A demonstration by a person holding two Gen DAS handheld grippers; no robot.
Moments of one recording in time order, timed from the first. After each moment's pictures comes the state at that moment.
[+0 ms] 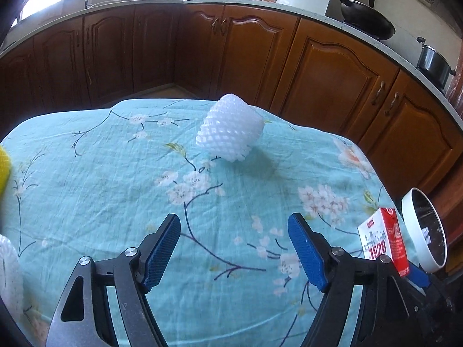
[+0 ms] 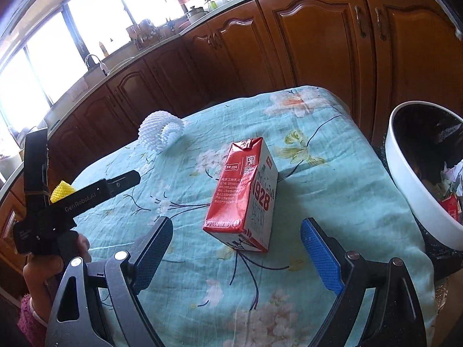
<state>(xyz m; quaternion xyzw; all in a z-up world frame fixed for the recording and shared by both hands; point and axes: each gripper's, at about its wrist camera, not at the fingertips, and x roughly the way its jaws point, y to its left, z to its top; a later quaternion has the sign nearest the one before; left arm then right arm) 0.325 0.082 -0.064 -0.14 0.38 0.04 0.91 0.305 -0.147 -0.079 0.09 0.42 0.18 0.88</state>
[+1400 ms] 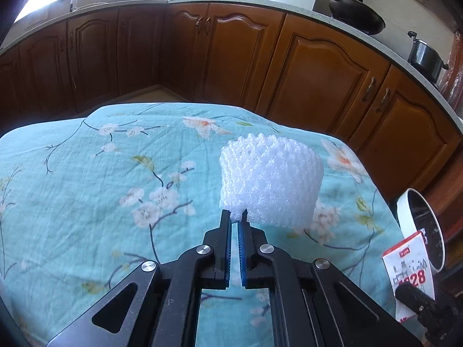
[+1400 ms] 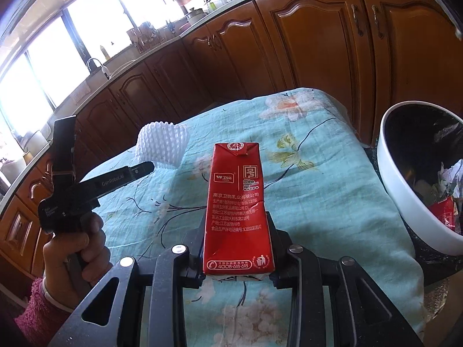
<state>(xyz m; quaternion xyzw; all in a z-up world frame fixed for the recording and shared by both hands) 0.355 0.054 -0.089 -0.13 0.38 0.01 0.91 0.295 -0.173 -0.069 0.10 0.42 0.19 0.88</state>
